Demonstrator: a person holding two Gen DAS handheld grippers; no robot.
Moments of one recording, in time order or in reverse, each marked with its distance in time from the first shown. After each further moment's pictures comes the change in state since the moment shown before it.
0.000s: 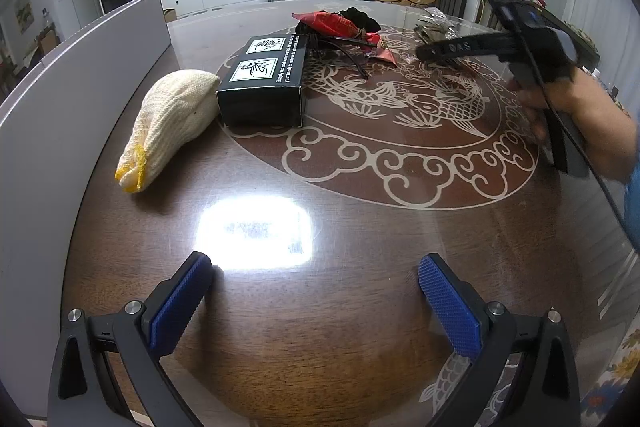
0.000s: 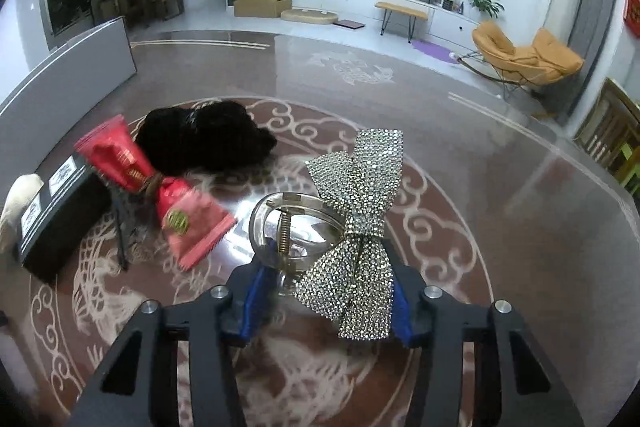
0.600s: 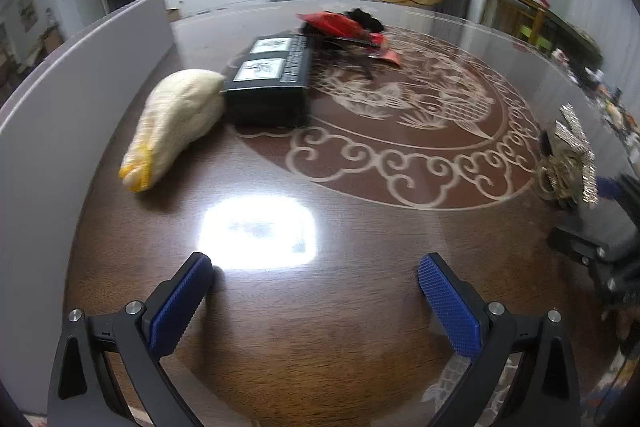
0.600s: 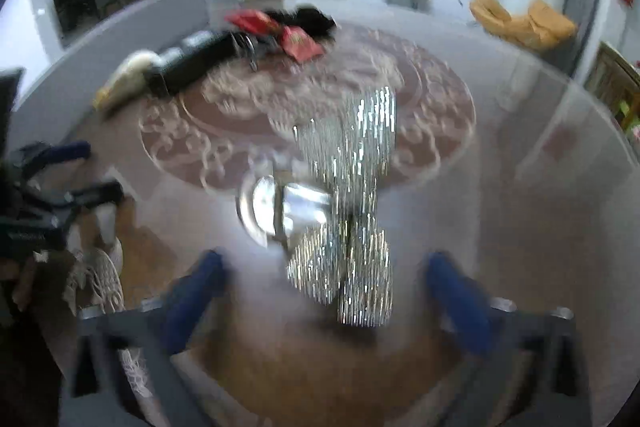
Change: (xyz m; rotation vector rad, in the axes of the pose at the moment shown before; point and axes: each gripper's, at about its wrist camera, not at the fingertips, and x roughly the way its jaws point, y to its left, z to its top) left arm -0.001 0.002 0.001 -0.017 -0.010 0.043; right arm -0.121 0.033 -0.160 0.039 0.061 0.040
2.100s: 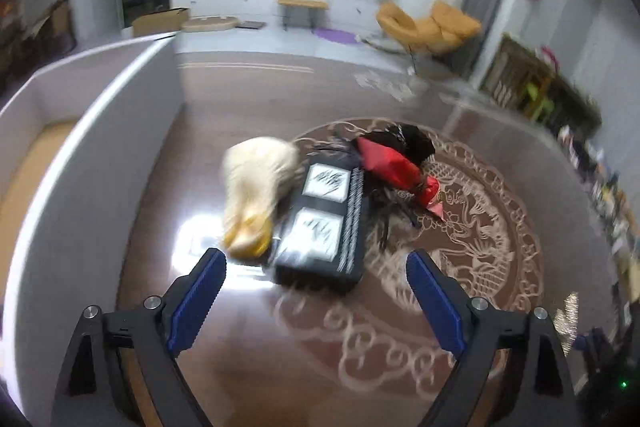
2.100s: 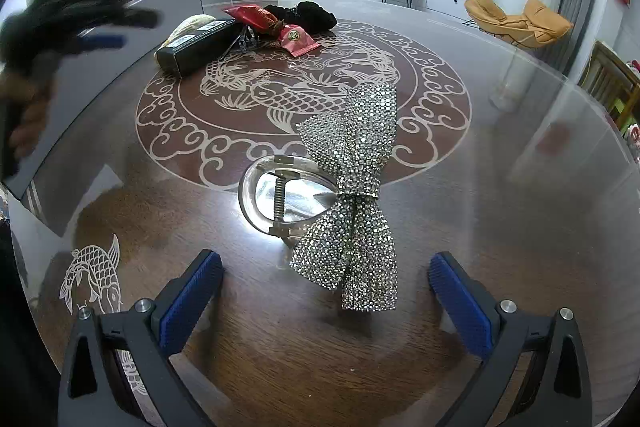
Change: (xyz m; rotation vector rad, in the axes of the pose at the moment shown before) left arm 0.031 0.050 0.135 -0.094 -0.047 -0.110; right arm 0.000 0.000 -0.002 0.006 0.002 0.003
